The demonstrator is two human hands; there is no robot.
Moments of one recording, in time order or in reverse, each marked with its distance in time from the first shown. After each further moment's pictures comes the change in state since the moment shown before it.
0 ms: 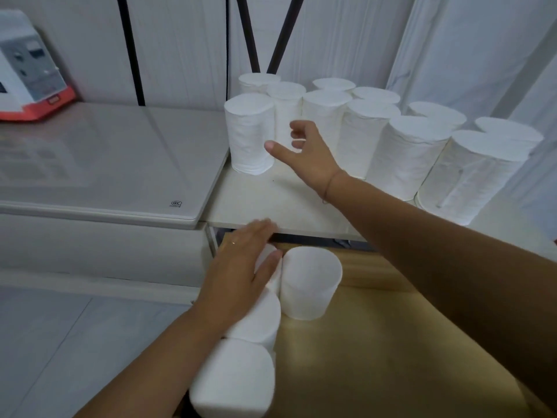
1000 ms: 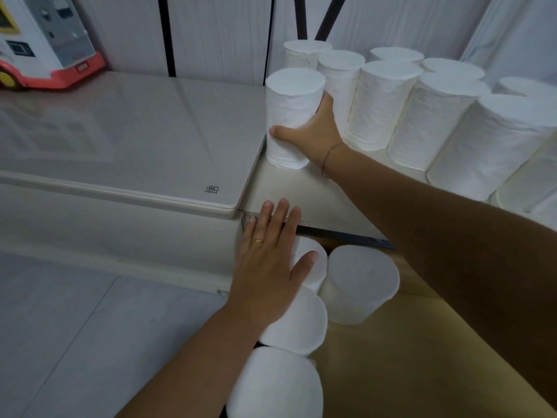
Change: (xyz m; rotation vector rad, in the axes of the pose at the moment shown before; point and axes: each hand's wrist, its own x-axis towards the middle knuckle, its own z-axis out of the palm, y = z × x) left_hand 0.001 -0.029 0.016 0.275 -0.083 -0.122; right_hand 0.073 0.024 0.074 -0.030 0.099 -0.023
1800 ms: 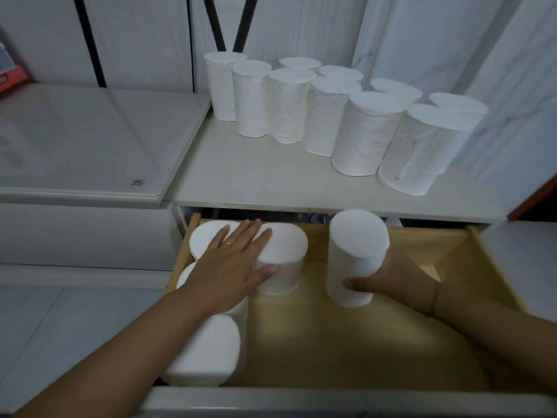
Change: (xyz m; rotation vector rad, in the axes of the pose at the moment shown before) left_hand -0.021 0.042 0.001 0.069 -0.309 0.271; right_hand -0.259 0.076 -0.212 -0.279 -0.288 0.156
